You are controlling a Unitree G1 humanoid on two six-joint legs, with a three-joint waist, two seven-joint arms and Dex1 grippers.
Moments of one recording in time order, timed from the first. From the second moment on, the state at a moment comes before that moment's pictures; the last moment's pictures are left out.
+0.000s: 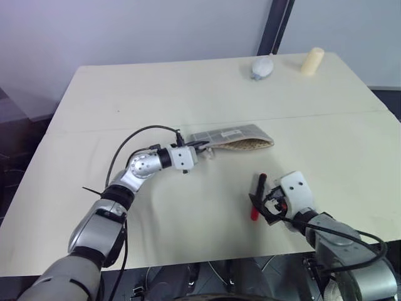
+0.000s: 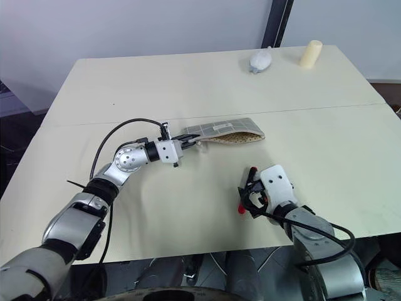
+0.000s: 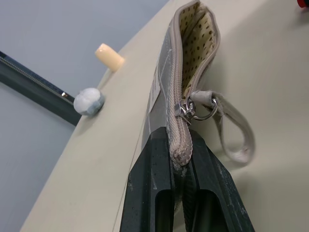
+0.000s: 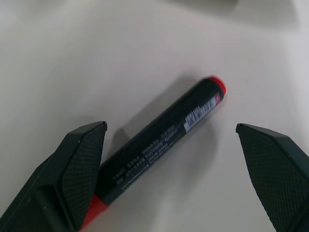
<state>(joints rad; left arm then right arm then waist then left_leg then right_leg) -0.78 0.33 -0.30 0.90 0.27 -0.90 -0.55 0.16 -0.37 -0.07 -0.85 0.24 1.10 0.27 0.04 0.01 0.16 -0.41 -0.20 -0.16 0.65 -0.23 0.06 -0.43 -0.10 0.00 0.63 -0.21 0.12</state>
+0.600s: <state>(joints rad) -0.78 0.34 -0.30 0.90 0.28 -0.91 -0.55 0.07 -0.59 -0.02 -0.69 0.21 0.86 0.41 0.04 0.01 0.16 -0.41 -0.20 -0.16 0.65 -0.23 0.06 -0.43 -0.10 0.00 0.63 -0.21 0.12</state>
